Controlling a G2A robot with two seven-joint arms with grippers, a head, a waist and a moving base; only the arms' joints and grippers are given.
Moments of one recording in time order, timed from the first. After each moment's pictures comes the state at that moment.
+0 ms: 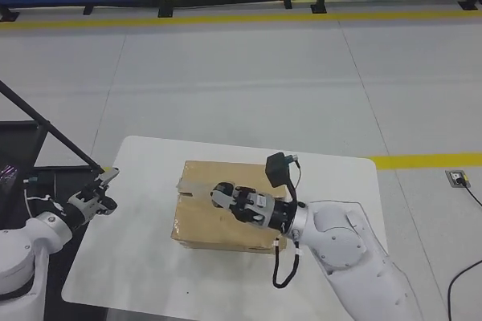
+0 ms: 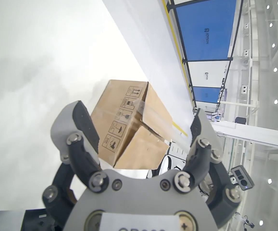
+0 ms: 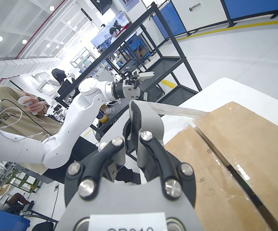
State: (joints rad) left arm 1.16 -1.08 -1.85 -1.78 0.05 0.46 -0.83; right arm -0.84 -1.36 1.08 -1.67 -0.34 -0.53 0.58
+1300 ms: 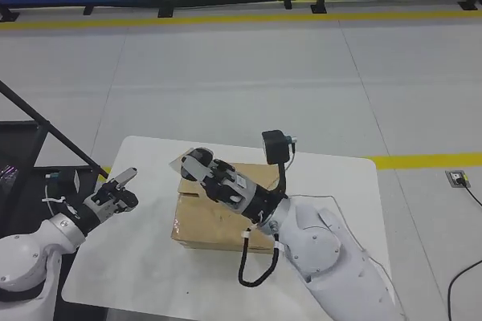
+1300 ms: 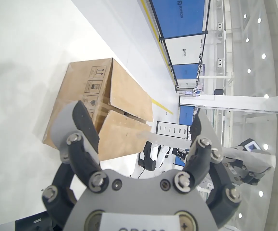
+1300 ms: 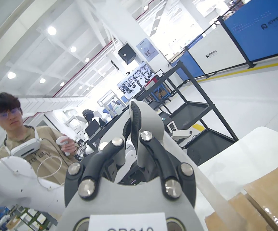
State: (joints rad) left arm 1.20 -1.07 -1.79 -1.81 -0.12 0.28 -0.81; right arm -0.73 -1.43 0.90 -1.69 -0.19 -0.31 0.23
